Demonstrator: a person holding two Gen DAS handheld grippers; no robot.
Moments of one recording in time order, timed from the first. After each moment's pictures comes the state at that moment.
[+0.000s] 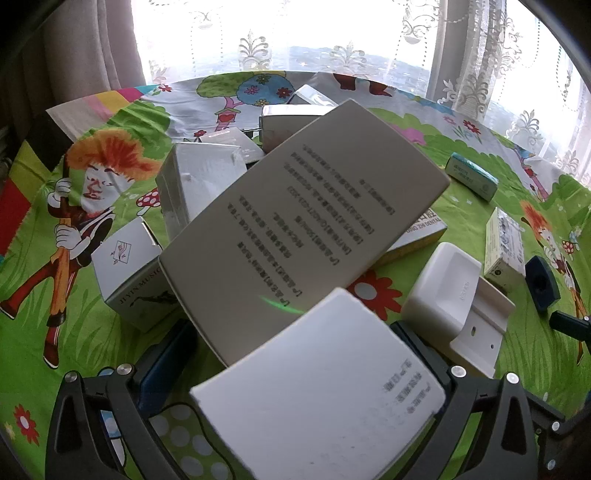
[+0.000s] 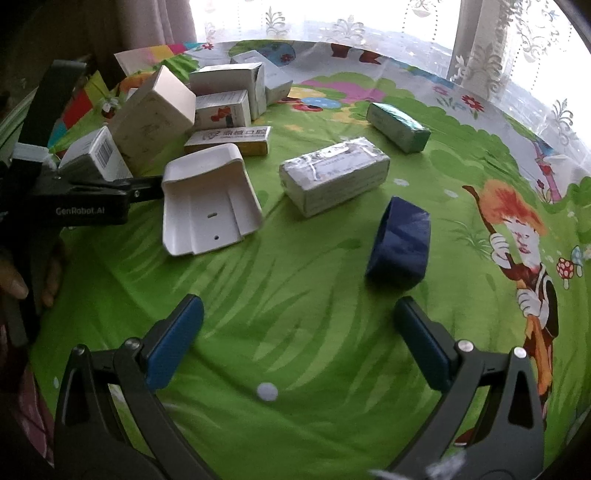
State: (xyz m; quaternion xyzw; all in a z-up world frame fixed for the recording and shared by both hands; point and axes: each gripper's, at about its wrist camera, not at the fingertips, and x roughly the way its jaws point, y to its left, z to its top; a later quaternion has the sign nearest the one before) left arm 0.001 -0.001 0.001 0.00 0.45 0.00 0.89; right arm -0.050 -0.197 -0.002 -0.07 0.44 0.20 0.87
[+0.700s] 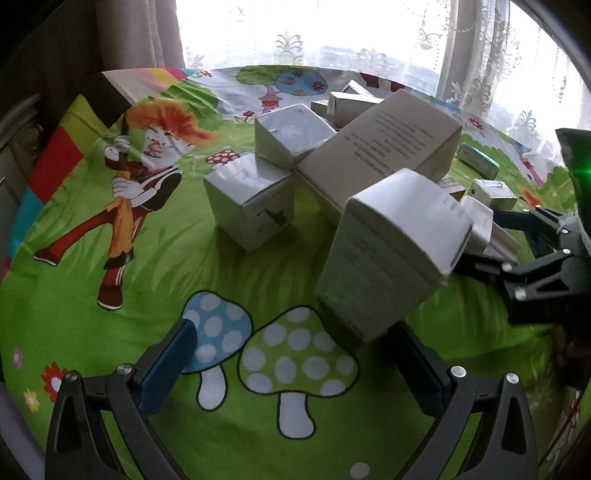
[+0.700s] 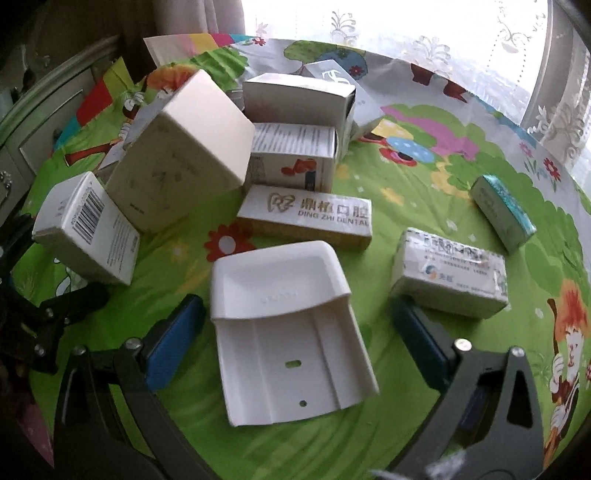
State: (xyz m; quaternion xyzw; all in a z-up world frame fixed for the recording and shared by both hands) left arm -0.059 0.061 0.001 -0.01 0.46 0.00 0.89; right arm 0.006 -0.111 0.005 -0.10 0.43 0.27 0.86
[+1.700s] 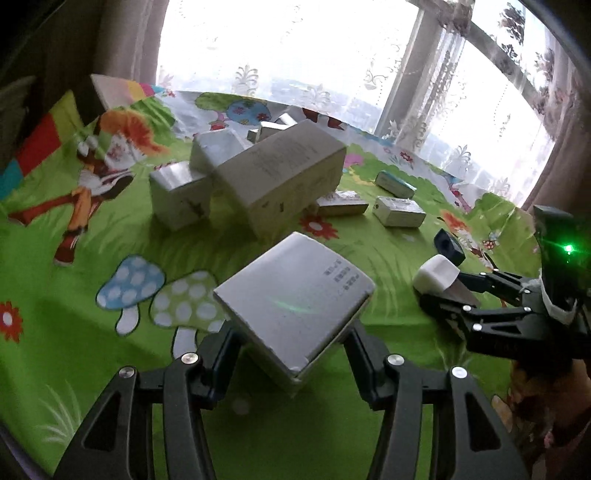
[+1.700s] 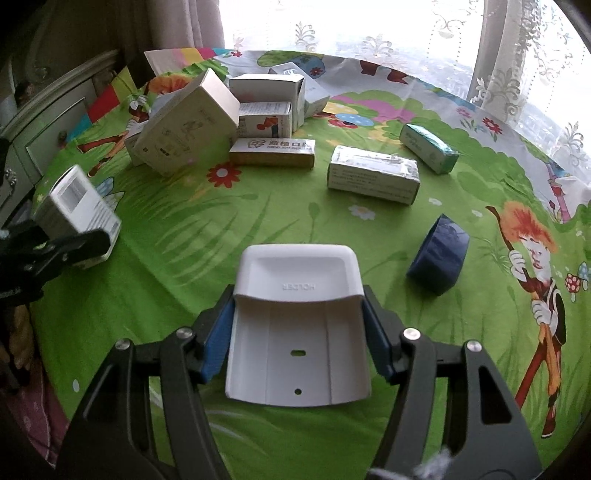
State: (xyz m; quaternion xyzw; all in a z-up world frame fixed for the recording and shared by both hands) left arm -0.119 0.034 0.012 -0.09 0.38 -0.10 0.91; right arm -0.074 -0.169 0.010 -0.08 0.42 0.22 0.88
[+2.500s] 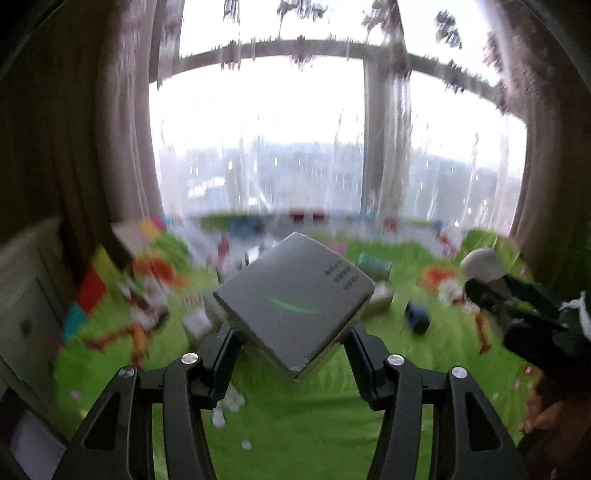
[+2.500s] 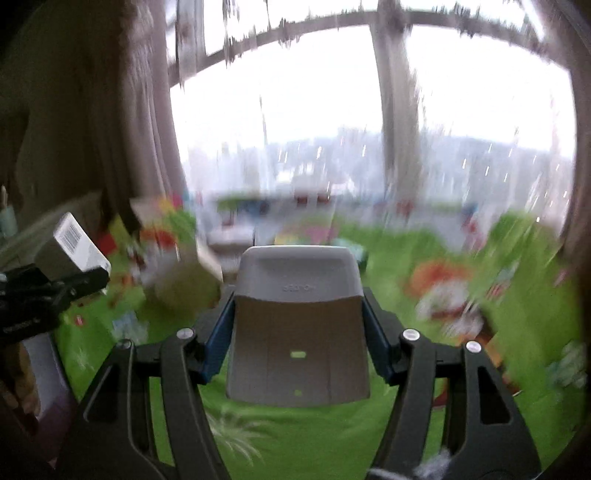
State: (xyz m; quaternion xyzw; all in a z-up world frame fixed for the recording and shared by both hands) left arm -0.175 -0.014 0.143 0.02 0.23 -0.06 0.97; right arm -0.164 -0.232 0.115 0.05 0.19 0.12 0.97
